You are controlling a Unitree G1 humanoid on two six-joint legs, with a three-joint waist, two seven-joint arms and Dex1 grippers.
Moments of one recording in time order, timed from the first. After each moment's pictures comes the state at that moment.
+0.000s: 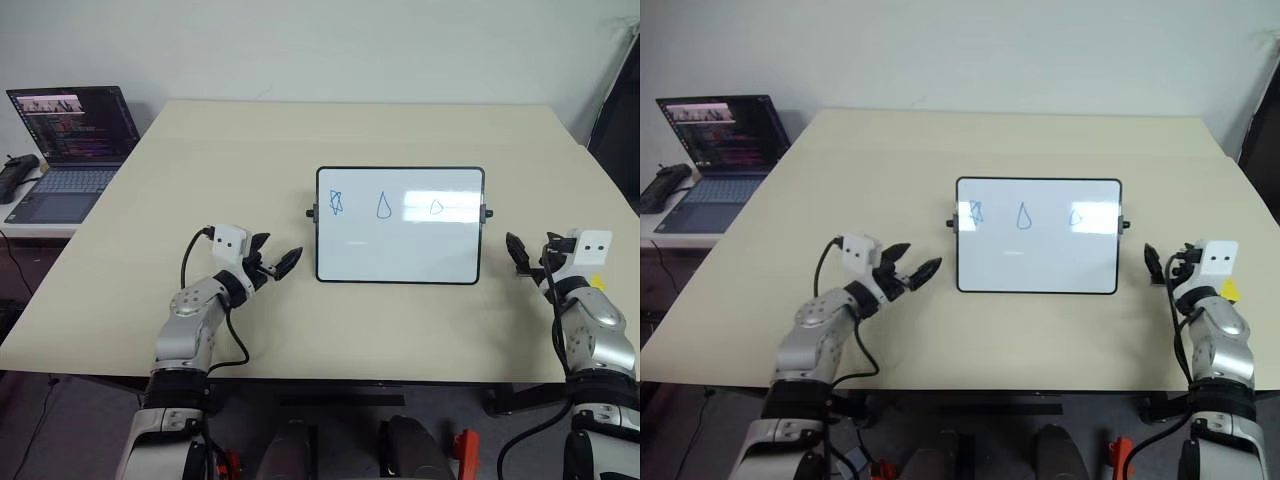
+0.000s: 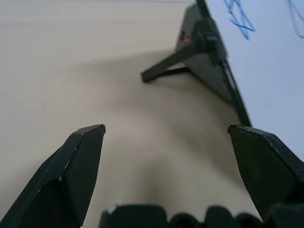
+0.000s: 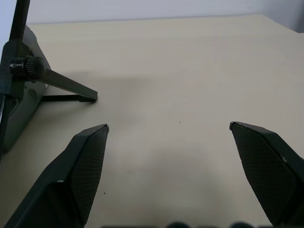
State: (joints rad) left arm -0.36 0.38 0.11 0.20 -0.30 0.24 -0.67; right arm -0.36 -0.50 -0.36 0.45 0.33 0.06 0.43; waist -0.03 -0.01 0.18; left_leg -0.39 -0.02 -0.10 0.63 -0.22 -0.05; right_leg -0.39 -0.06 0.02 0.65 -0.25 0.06
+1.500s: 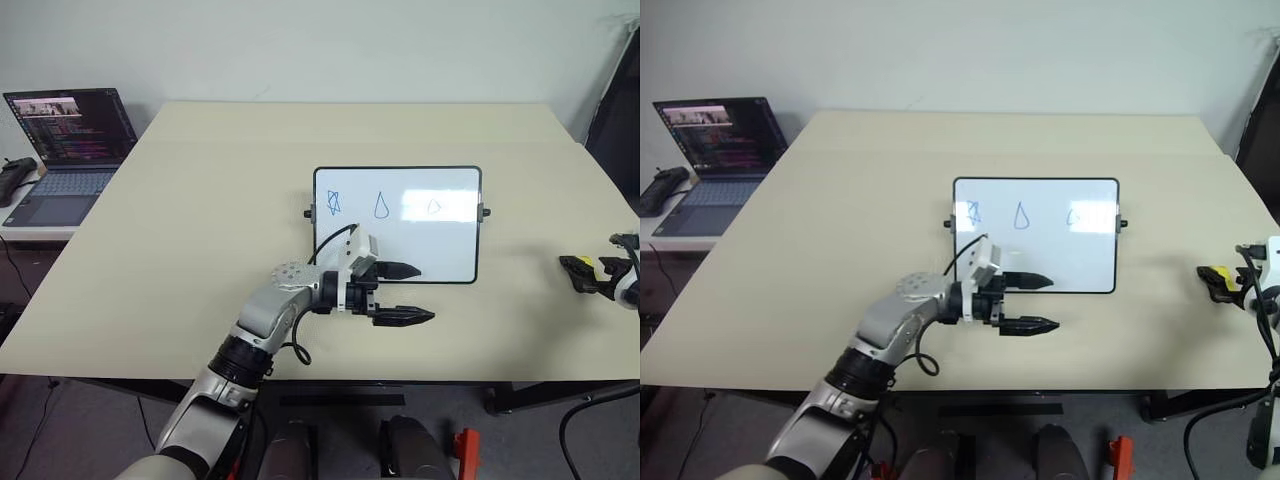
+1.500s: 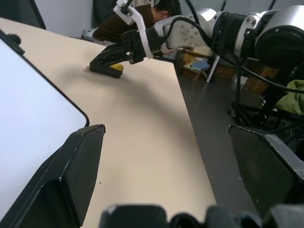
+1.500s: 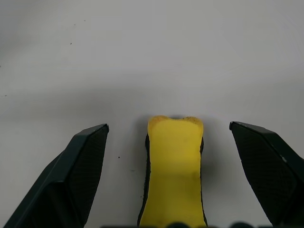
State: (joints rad) left arm -0.57 0.22 -0.32 0.09 -0.41 0.43 -1.10; right arm -0.57 -0.87 -0.33 0.92 0.25 0.32 0.70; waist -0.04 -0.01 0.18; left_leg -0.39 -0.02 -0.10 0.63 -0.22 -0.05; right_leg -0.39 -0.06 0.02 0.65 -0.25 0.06
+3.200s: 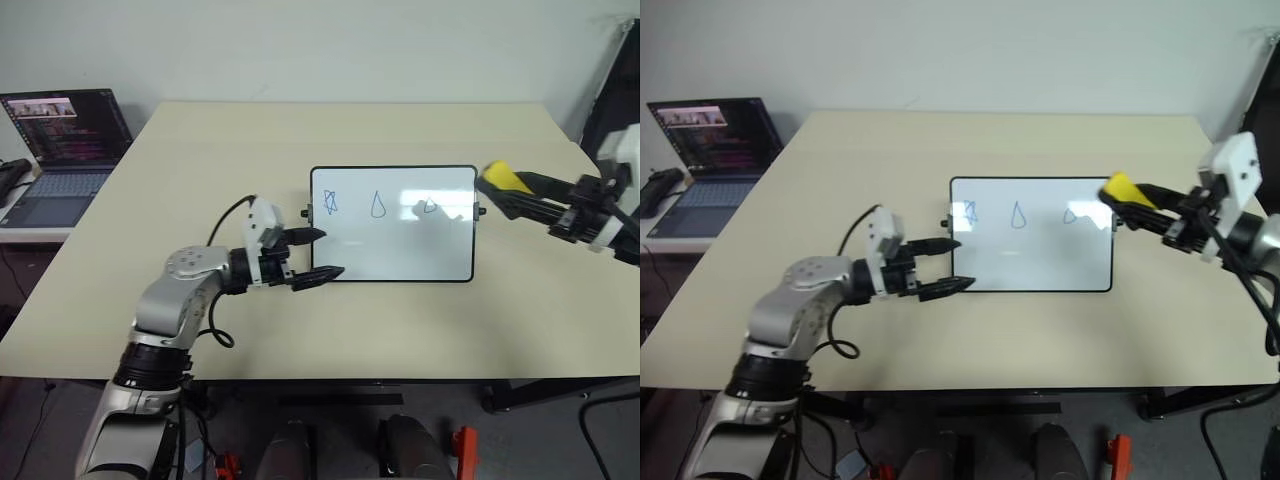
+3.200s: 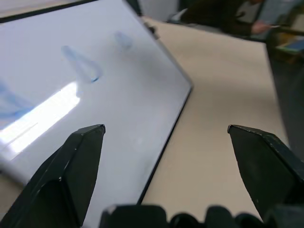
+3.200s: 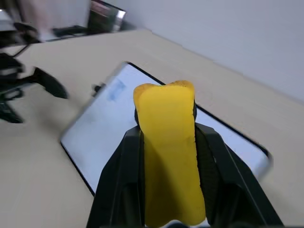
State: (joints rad) left arm -0.46 0.57 -0.01 -0.06 -0.44 0.48 -1.03; right arm -0.53 -0.86 -0.24 -0.32 0.65 0.73 0.82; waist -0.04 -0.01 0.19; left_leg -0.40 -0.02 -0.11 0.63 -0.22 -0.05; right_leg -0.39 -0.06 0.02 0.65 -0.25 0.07
